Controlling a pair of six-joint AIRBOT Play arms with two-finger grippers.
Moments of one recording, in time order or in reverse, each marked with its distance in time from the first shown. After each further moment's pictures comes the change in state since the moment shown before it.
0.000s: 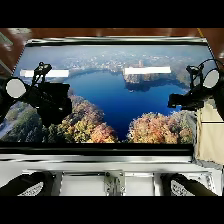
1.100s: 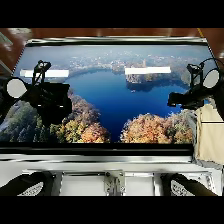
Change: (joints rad) left arm 0.000 -0.003 -0.002 -0.006 0.089 -0.006; right arm 0.000 0.000 0.000 0.007 -0.031 0.005
